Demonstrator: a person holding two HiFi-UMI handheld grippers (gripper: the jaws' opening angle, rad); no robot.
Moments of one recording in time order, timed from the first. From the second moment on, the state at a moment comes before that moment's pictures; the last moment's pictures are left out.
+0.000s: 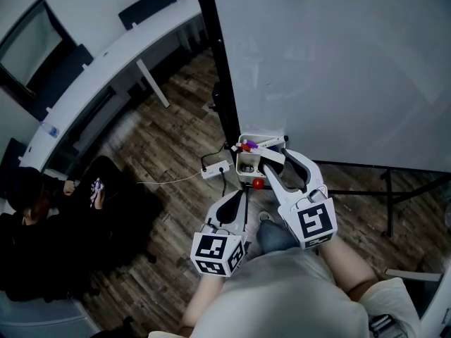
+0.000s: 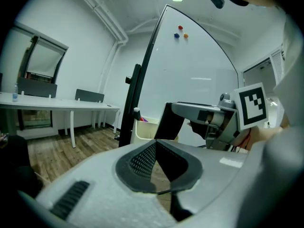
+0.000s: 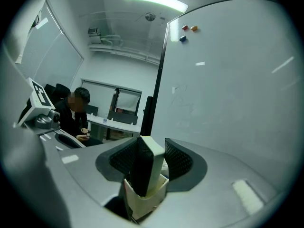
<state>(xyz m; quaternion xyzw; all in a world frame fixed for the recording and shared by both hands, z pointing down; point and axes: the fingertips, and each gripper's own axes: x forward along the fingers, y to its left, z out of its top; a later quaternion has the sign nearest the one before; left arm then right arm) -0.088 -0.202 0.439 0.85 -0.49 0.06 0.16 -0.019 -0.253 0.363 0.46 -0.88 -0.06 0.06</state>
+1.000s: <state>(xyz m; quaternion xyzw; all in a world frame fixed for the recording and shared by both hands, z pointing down) -0.092 -0.176 0.429 0.85 -0.50 0.05 0.15 -0.022 -0.227 0.329 0.47 -0.88 -0.09 0.03</state>
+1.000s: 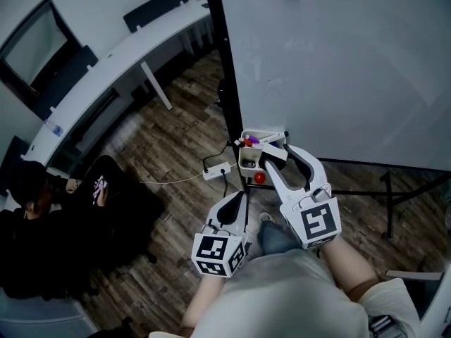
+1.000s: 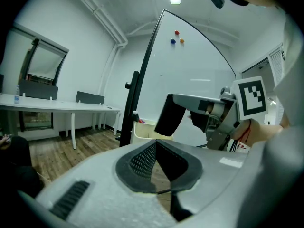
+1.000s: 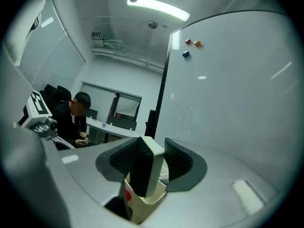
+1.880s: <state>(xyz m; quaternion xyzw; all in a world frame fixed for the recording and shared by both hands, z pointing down) -0.092 -0.135 0.426 0.86 -0.49 0.05 0.15 -0.023 -0.177 0.318 0.47 -0.88 -0.11 0.02</state>
